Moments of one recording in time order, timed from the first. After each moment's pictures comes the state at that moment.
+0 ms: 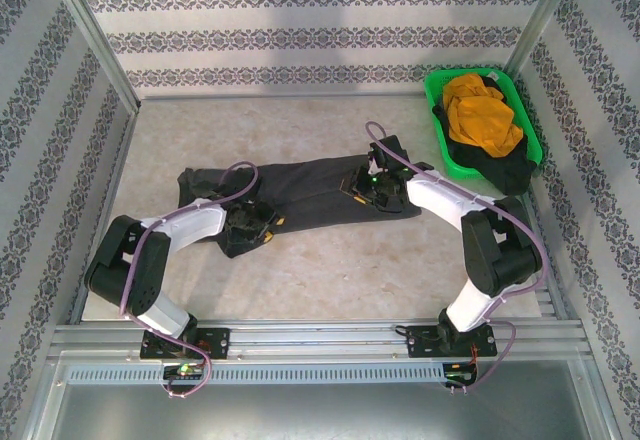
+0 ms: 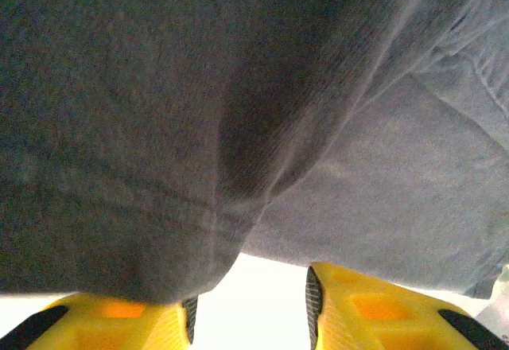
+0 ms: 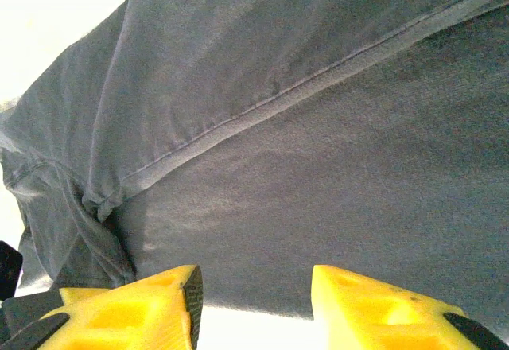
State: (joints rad) left arm -0.40 1.56 0.82 -0.37 0.30 -1.31; right arm 0.38 1.67 1.07 -0.37 -0.36 0.81
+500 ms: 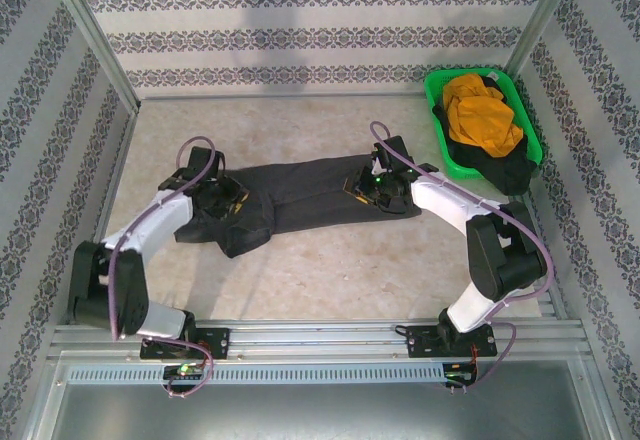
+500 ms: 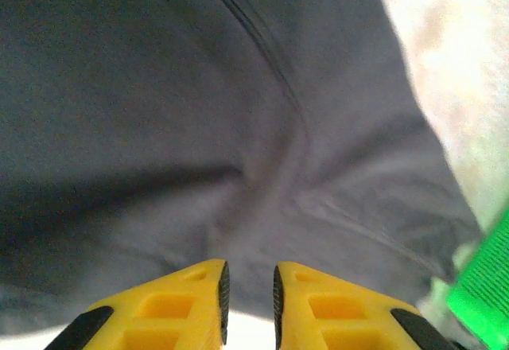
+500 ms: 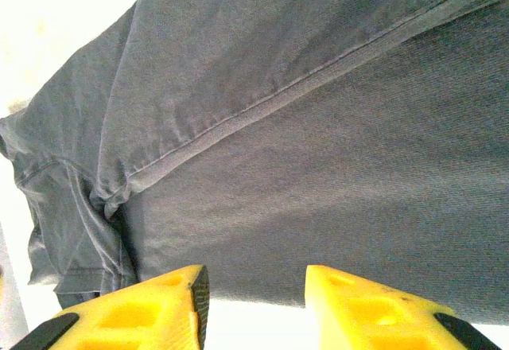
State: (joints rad) left arm -0.14 1.45 0.92 -0.51 0.24 -1.14; right arm 0.38 1.64 1.05 -0.37 -0.37 0.81
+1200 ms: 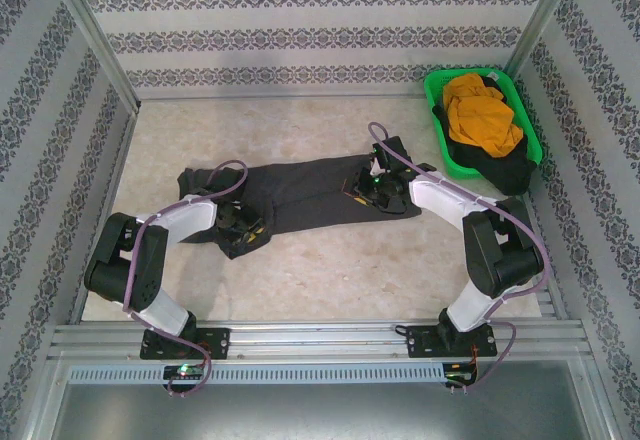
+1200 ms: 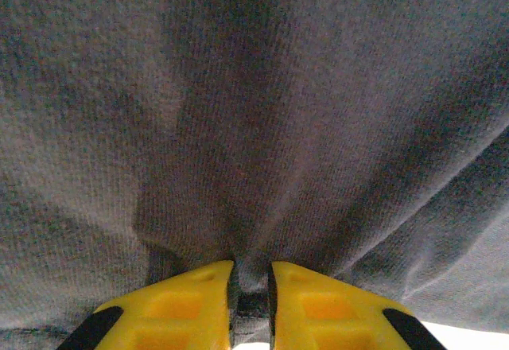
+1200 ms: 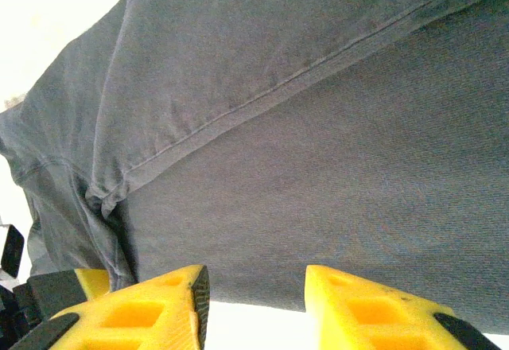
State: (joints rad) left arm -0.29 1.59 0.83 -0.50 0.24 -1.06; right arm 0.38 1.67 1.05 -0.36 -0.39 0.81
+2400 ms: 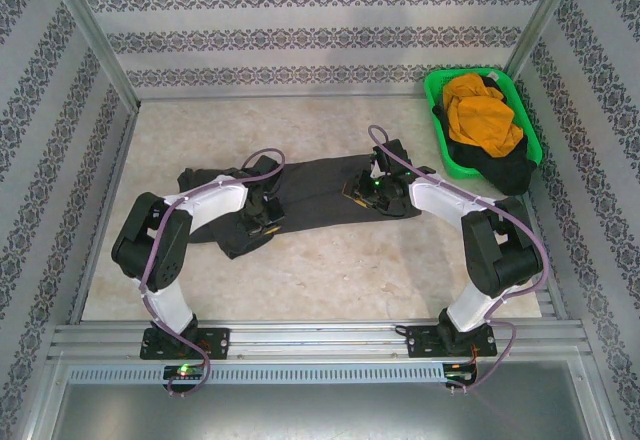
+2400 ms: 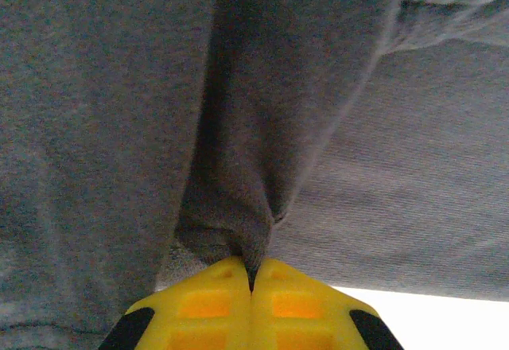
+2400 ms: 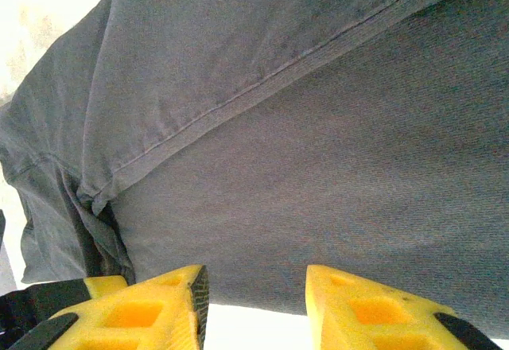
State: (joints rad) left arm -0.46 1.76 1.12 -0.73 0.14 -0.92; right arm 0.37 1.67 1.02 -0.33 -0.39 0.81
